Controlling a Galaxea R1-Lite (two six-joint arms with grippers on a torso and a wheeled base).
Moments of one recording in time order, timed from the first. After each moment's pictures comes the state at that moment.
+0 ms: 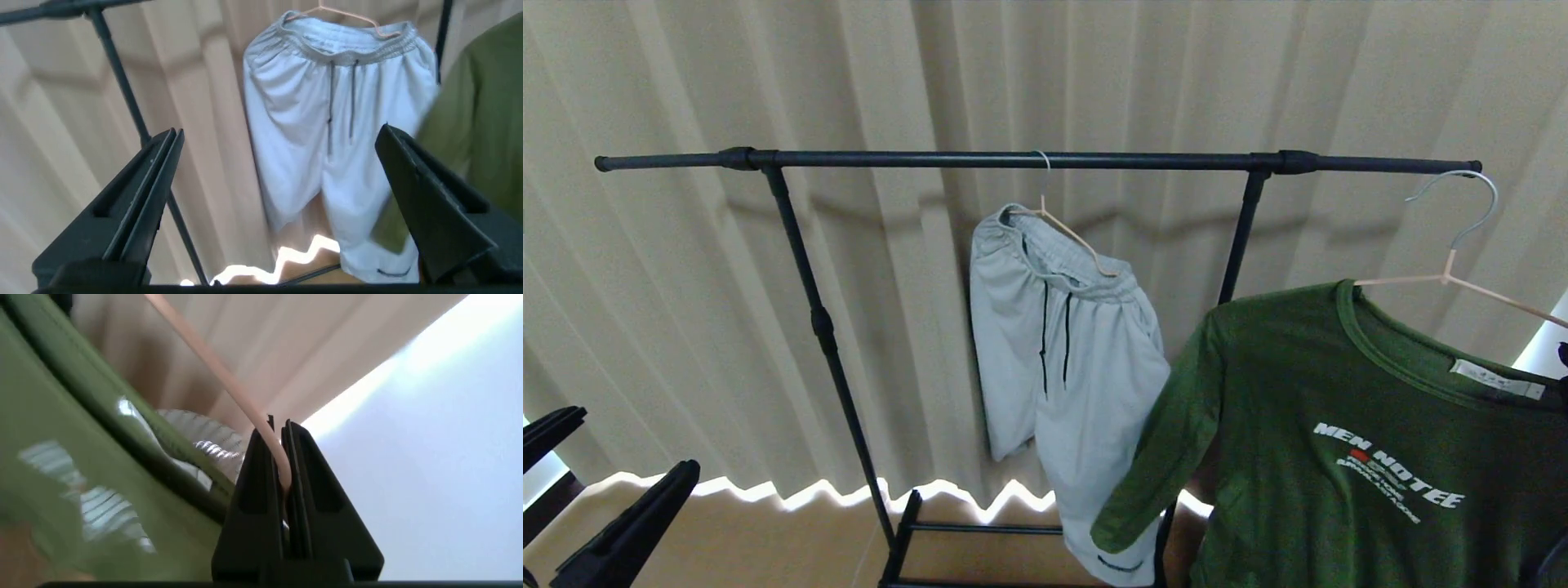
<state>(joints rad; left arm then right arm) -0.05 0.79 -0.02 -0.89 -0.25 0.13 0.02 1.10 -0.61 -0.18 -0.41 -0.37</state>
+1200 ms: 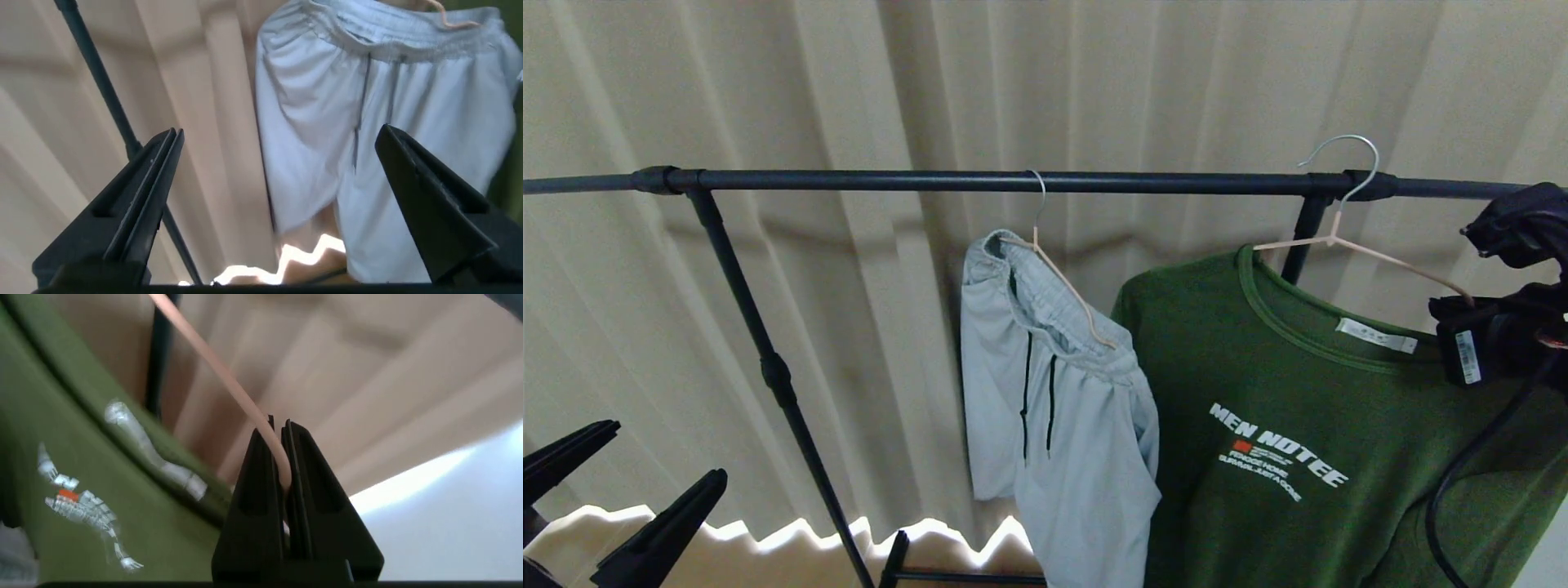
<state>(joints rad) -0.05 0.84 0.00 -0.88 -0.25 0.13 0.24 1.31 -0.78 -0.19 -0.41 -0.26</state>
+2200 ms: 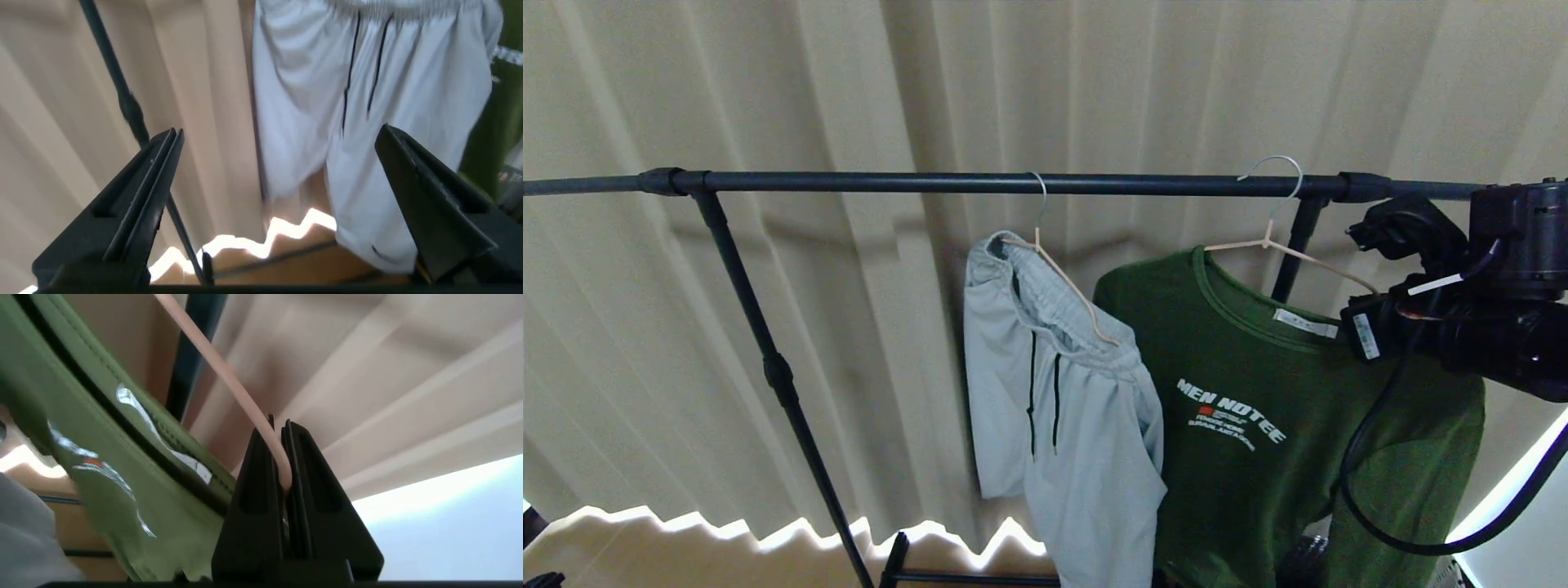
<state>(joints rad) -0.04 0.27 0.00 -0.23 -0.22 0.09 0.27 1.55 -0.92 -0.20 -0.44 -0.21</state>
